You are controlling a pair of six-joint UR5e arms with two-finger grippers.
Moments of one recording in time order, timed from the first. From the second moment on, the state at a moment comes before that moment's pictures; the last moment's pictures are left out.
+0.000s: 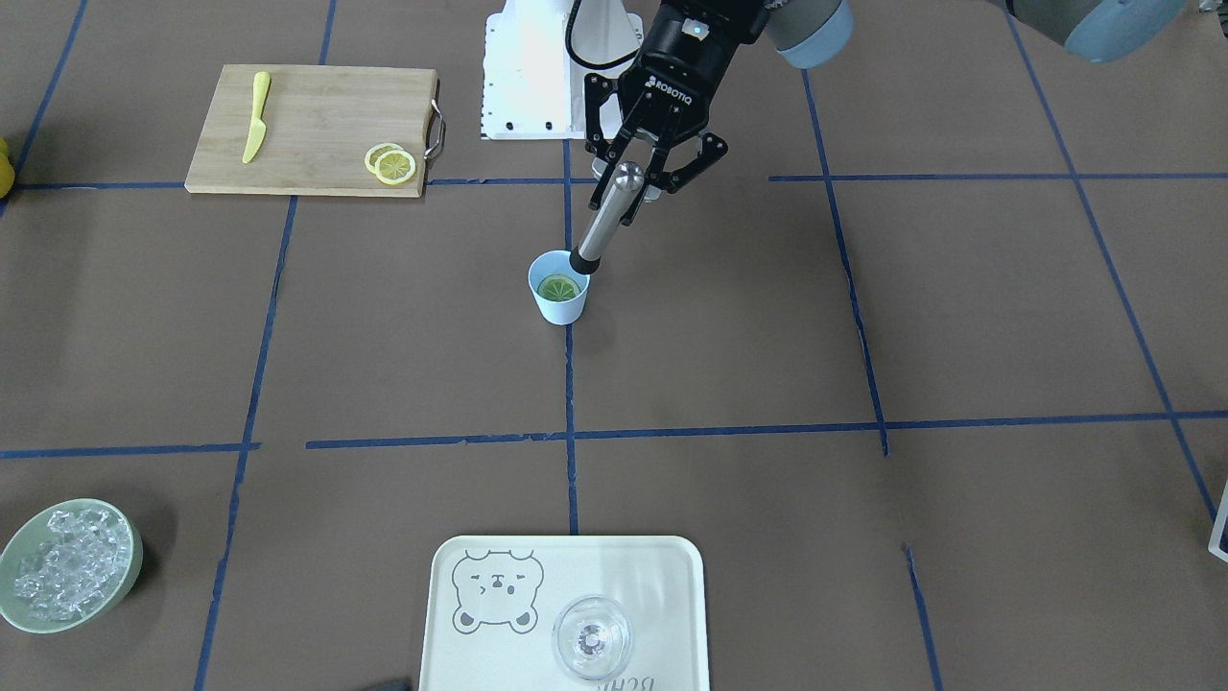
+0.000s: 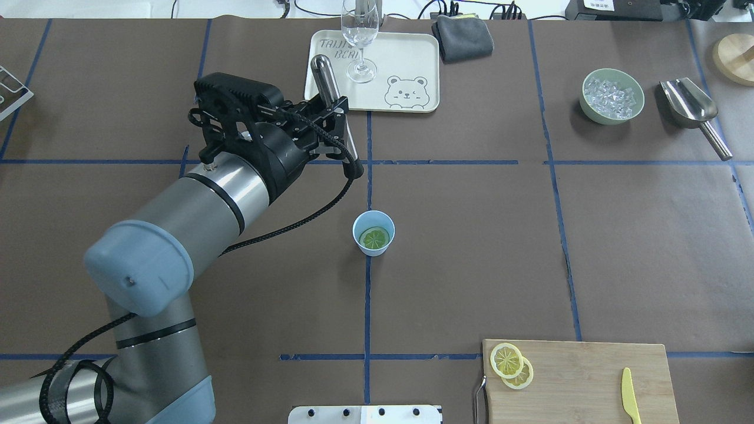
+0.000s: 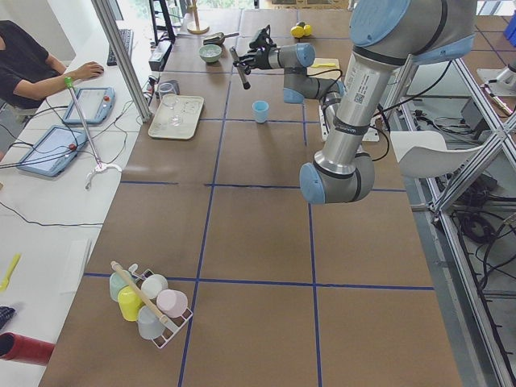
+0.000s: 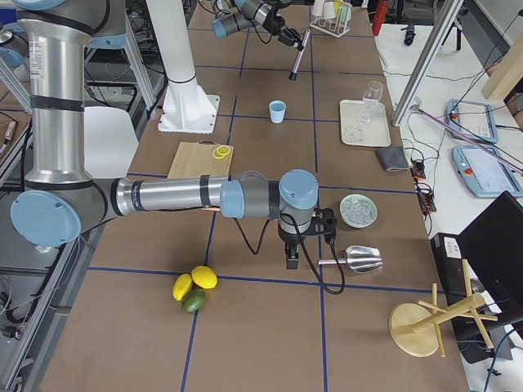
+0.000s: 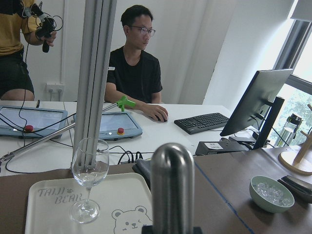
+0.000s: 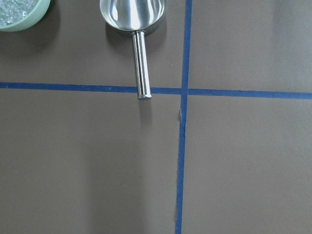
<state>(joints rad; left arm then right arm) -0.38 -2.10 -1.94 -2.33 -0.96 -0.86 1.57 -1.64 1.74 -1.61 2.37 0.03</state>
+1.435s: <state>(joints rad) -0.22 -2.16 -1.72 -2.50 -0.74 -0.76 1.59 -1.65 1.74 -1.60 2.38 0.04</state>
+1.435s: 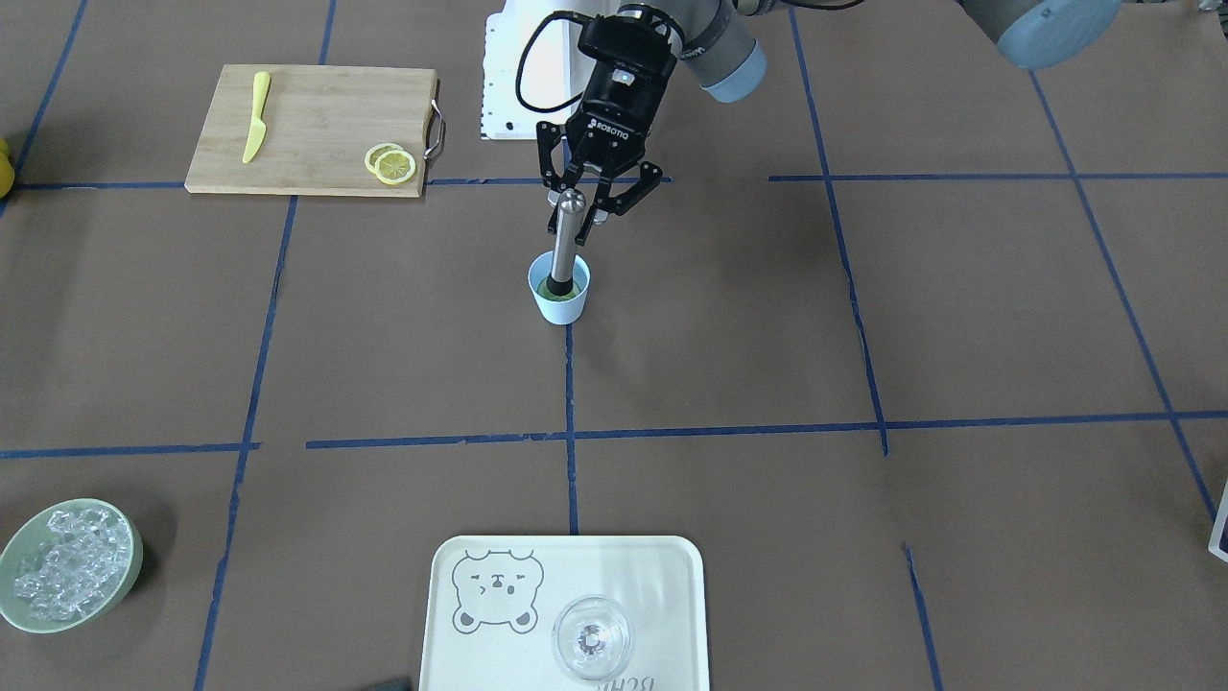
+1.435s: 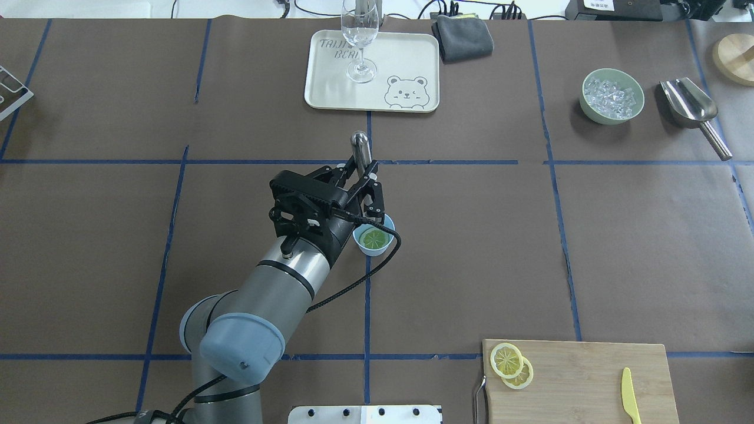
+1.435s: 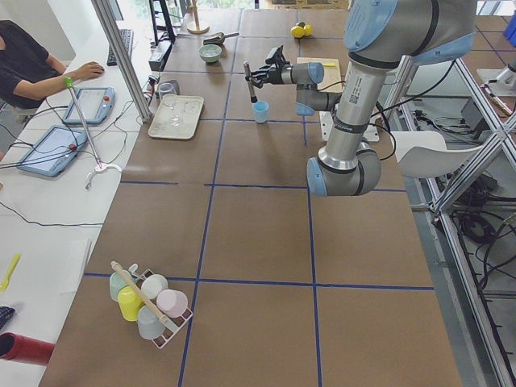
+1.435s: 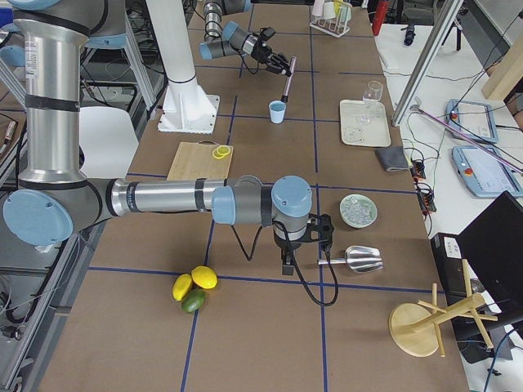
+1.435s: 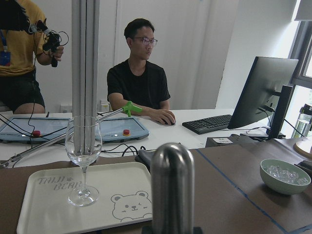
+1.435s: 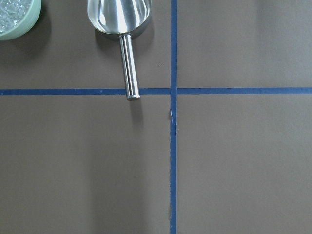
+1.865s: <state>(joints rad) -0.19 -2.16 -1.70 -2.51 -0.74 -0.75 1.59 -1.65 1.74 -1.60 2.38 0.04</state>
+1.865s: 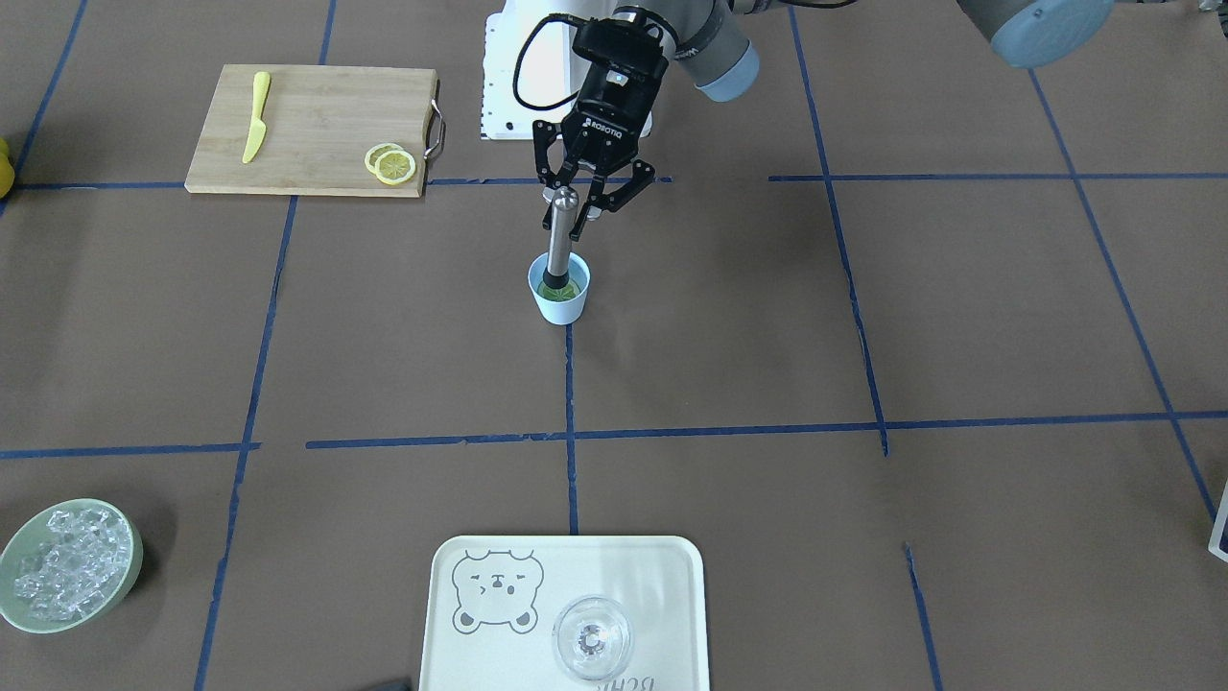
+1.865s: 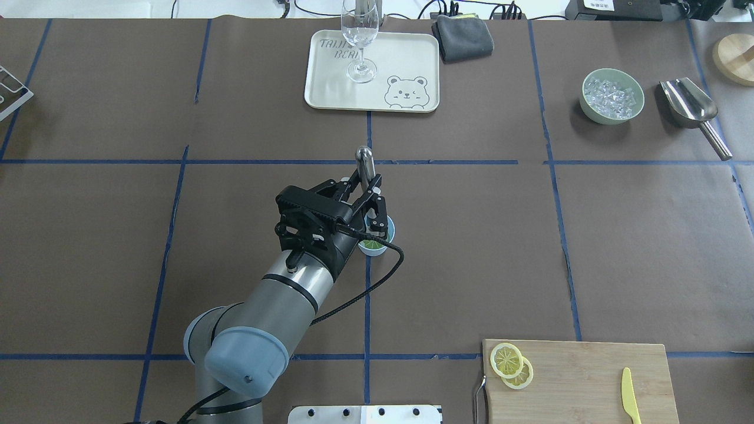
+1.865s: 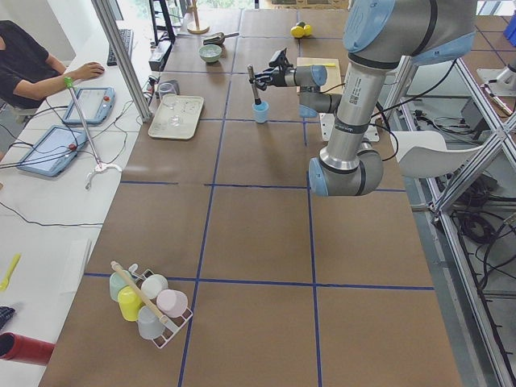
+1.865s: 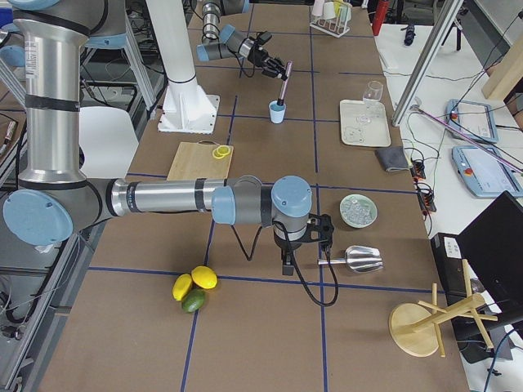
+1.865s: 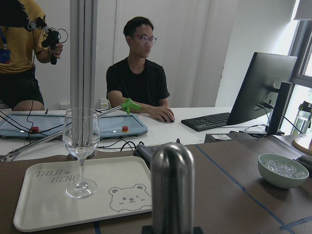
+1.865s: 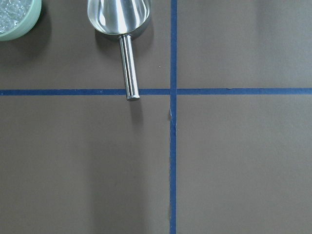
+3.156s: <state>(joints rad) -0.18 -2.16 -1.61 -2.55 -0.74 -0.76 1.59 -1.65 1.74 -1.60 2.38 0.04</state>
